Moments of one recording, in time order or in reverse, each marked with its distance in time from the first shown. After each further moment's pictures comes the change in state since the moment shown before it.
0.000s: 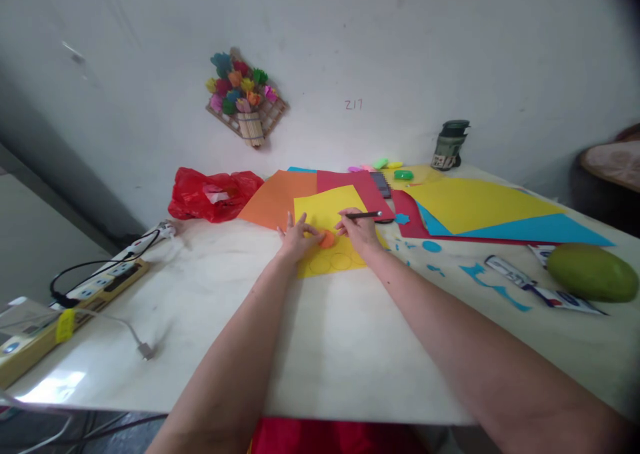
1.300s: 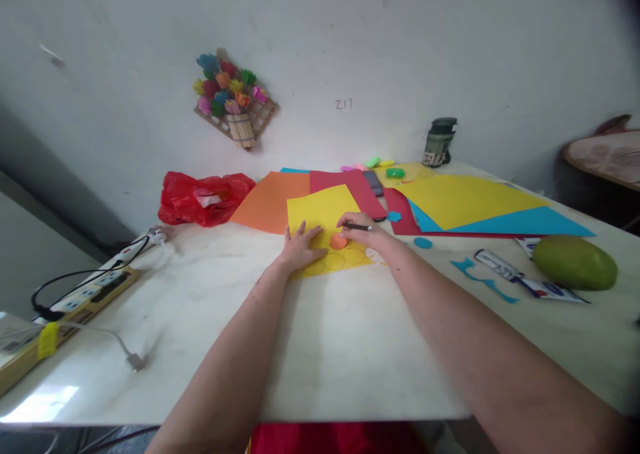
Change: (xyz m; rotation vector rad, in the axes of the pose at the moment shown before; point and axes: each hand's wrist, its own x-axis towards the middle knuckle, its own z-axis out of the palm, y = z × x) left_hand -0.006 0.008 0.006 0.160 -0.211 0.231; right_hand 0.014 0.005 -0.041 -0.395 -0.350 -0.145
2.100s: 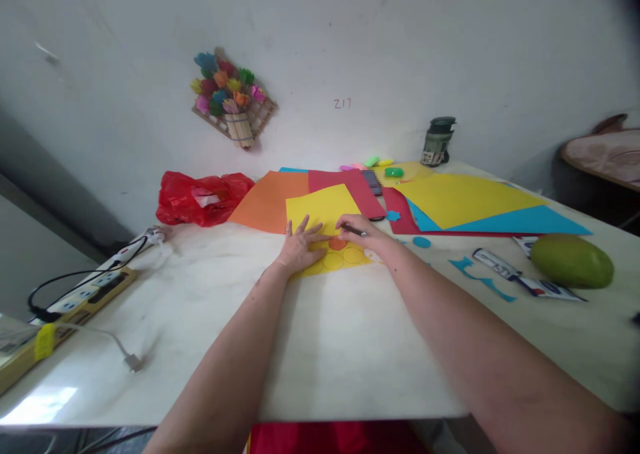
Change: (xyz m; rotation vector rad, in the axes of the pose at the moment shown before) left_hand -0.004 0.004 -0.002 0.154 0.099 0.175; right_hand -0.011 -0.017 -0.008 -0.049 -0.083 -0.102
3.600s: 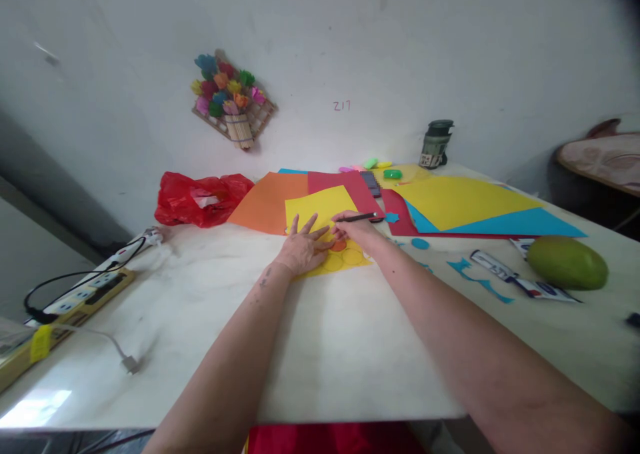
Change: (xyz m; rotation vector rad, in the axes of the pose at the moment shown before) left_hand 0.001 0.014 -0.014 0.210 -0.020 0.151; right_hand 0.012 -0.005 0.020 0.644 0.197 0.390
